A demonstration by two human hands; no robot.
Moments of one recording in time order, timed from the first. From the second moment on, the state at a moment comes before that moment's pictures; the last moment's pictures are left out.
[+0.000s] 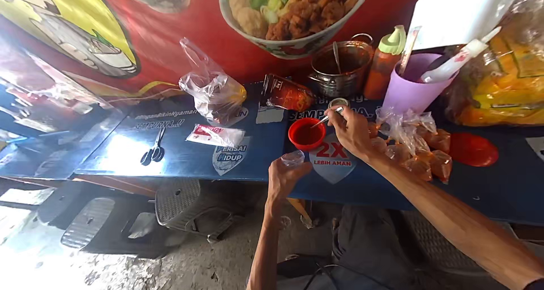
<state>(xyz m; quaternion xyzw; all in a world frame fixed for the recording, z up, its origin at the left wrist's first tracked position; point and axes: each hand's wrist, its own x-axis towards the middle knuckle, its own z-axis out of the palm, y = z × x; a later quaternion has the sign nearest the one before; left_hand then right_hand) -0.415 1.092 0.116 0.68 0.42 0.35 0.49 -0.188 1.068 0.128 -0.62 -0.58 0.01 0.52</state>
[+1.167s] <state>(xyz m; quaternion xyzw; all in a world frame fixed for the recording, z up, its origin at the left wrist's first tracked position) -0.387 1.120 0.121 0.66 0.42 0.26 0.57 -0.176 1.059 0.161 -0.54 -0.55 0.23 0.59</state>
